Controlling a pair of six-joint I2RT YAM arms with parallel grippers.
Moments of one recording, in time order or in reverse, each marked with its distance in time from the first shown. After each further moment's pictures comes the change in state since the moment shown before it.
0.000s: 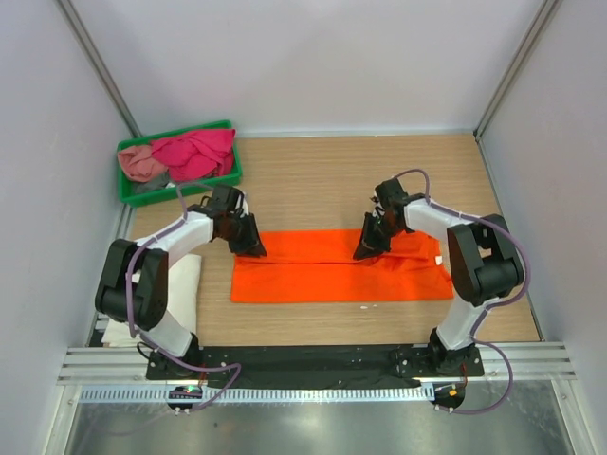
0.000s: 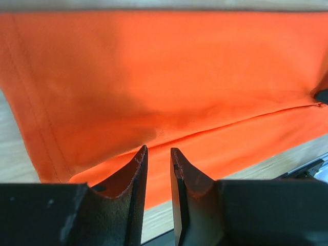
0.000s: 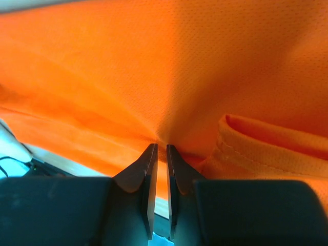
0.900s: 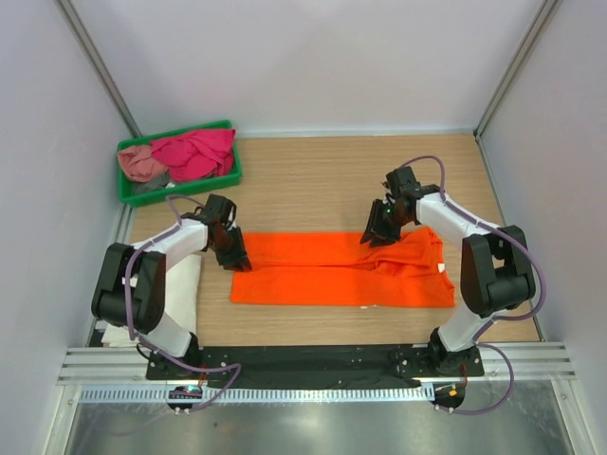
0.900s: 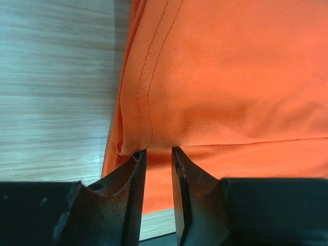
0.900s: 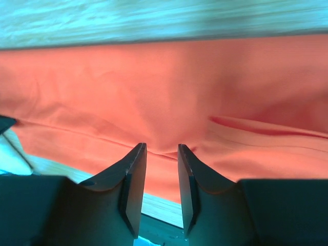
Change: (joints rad) left arm 0.043 -0.041 -0.095 -0.070 -0.139 -0.030; right arm -0.039 -0.109 0.043 -0.062 0.076 -0.029
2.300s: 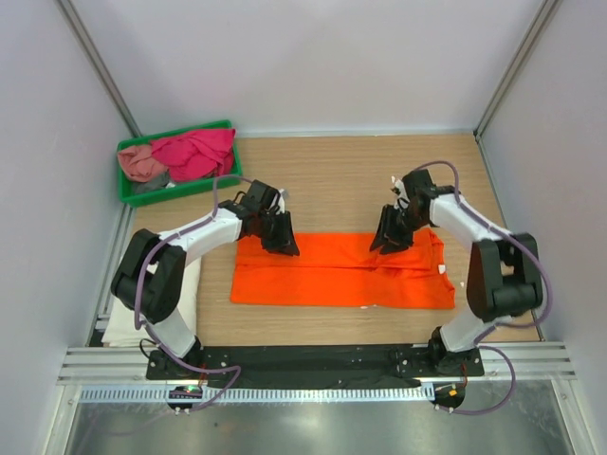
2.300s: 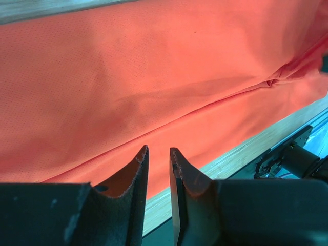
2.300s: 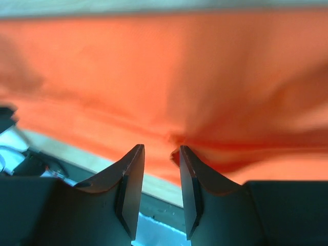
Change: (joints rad) left arm -0.266 0.117 0.211 0.126 0.180 -0.030; right arm -0.101 0.035 0.031 -0.146 -0.080 -0.142
